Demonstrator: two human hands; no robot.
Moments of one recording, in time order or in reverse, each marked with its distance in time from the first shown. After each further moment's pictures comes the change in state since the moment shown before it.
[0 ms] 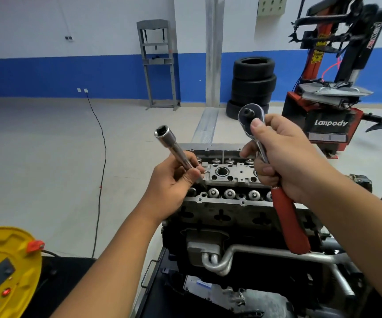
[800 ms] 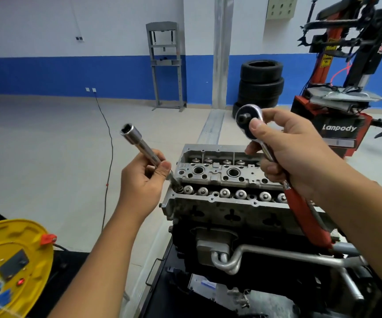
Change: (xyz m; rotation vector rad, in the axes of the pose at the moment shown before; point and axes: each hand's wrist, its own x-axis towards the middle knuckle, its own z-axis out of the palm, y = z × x) left_hand -0.019 0.006 -0.053 0.211 0.358 -0.016; right_hand -0.011 -0.018 0.014 -0.074 -0.073 -0.086
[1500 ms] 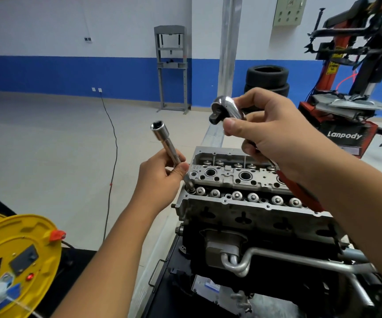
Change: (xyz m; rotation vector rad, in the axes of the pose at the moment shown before) left_hand 0.010 0.013 -0.006 0.151 -0.083 -0.179; right_hand 0.011 -0.035 0.050 -0.223 -0.111 -0.138
